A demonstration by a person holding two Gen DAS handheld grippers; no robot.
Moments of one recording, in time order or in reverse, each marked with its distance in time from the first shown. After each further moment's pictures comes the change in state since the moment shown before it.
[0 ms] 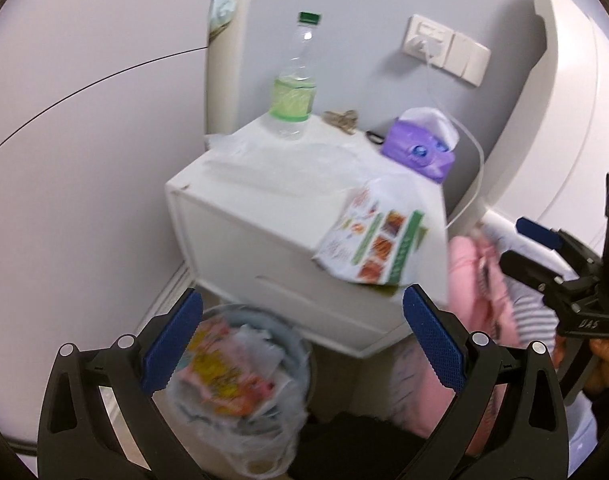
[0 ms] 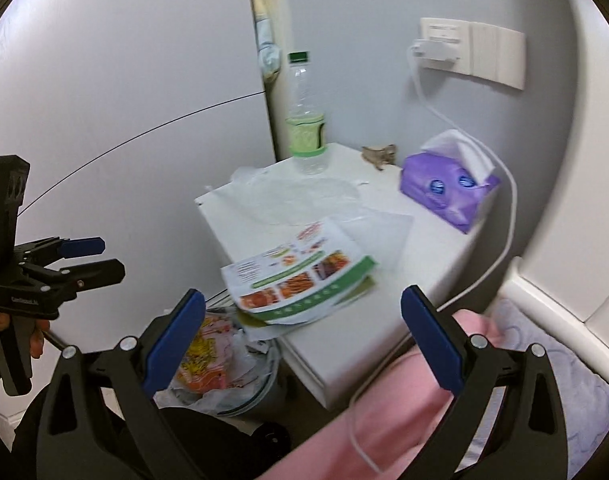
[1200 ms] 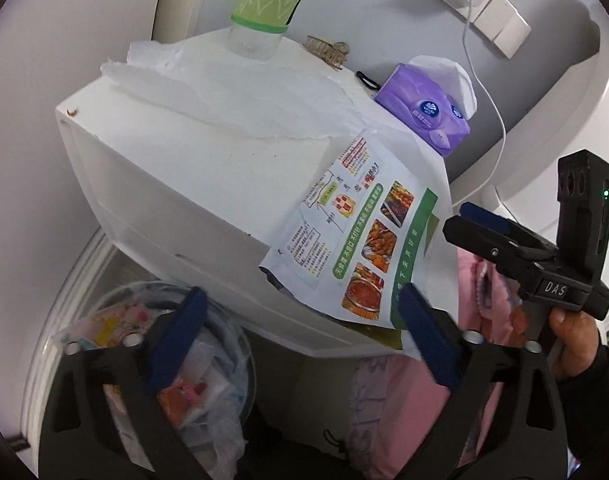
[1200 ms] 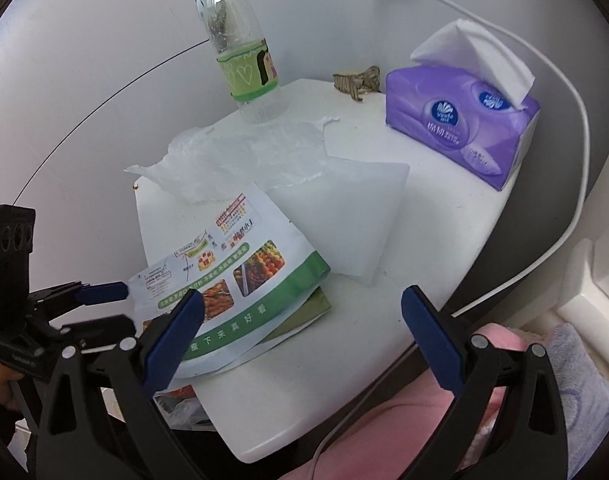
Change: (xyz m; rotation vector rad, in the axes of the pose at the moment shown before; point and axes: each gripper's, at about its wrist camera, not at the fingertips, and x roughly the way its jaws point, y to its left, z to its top) left arm 0.134 0.003 0.003 -0.124 0.208 -0.188; right arm 0.129 -0.068 0.007 0.125 0.209 0.078
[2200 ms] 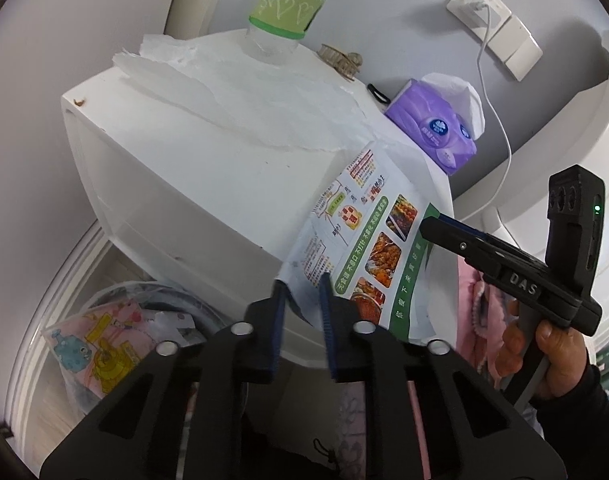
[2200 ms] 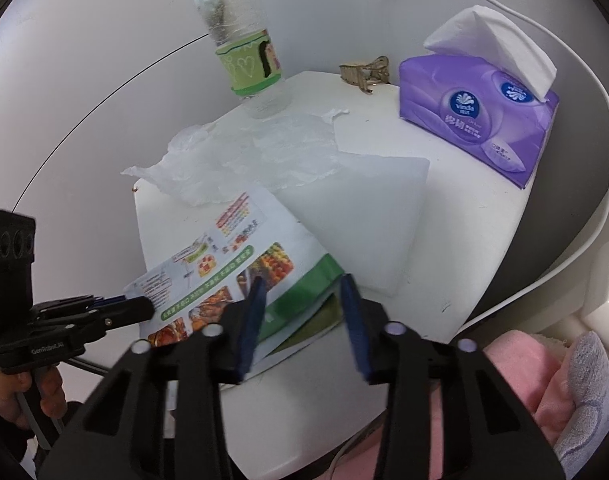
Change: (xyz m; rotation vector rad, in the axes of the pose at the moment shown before) left arm 0.000 0.007 0.002 -0.063 -0.038 -0.017; right arm 0.015 0.004 0.008 0.032 0.018 0.017
